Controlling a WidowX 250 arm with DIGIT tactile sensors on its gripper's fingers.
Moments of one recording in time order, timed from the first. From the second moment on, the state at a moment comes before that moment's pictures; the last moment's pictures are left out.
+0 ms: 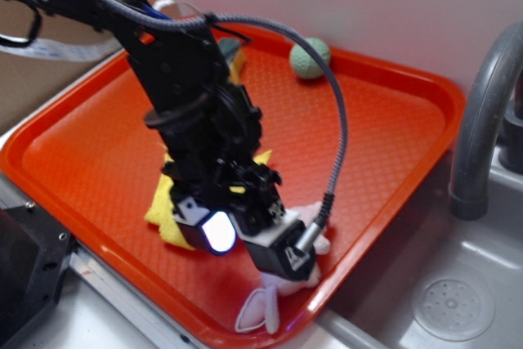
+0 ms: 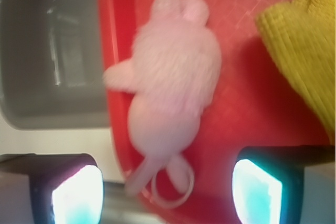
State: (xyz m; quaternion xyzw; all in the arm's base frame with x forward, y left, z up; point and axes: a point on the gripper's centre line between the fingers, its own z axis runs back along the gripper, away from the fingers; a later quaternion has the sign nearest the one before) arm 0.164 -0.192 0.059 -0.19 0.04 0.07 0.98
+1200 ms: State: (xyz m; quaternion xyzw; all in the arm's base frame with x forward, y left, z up) arm 0.201 -0.111 0.085 -0.16 -0.03 0.03 0.99
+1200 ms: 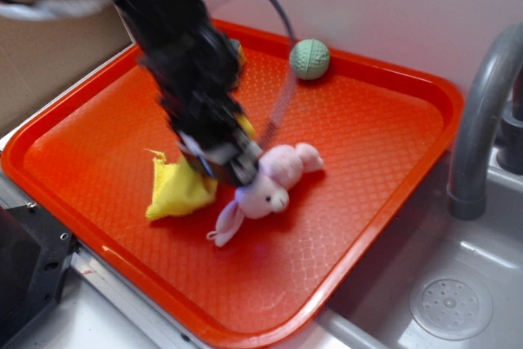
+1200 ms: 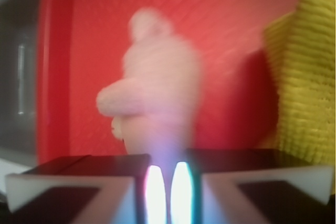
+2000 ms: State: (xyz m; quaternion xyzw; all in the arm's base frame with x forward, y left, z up) arm 0.214 -0.123 0.127 -0.15 -0.07 -0.26 0.95
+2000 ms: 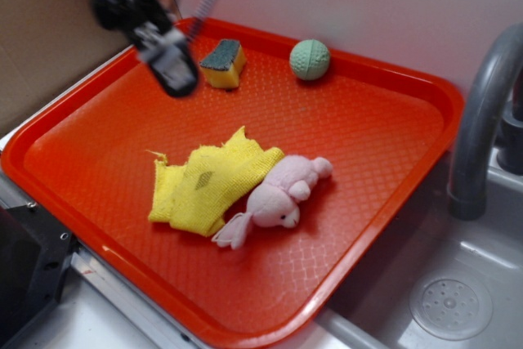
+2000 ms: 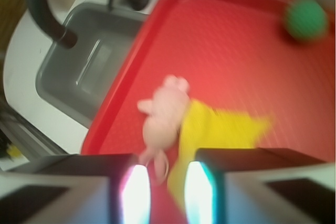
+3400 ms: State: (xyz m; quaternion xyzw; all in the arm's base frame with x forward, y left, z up) arm 0.235 -0.125 0.017 0.00 -0.02 -0.29 0.96
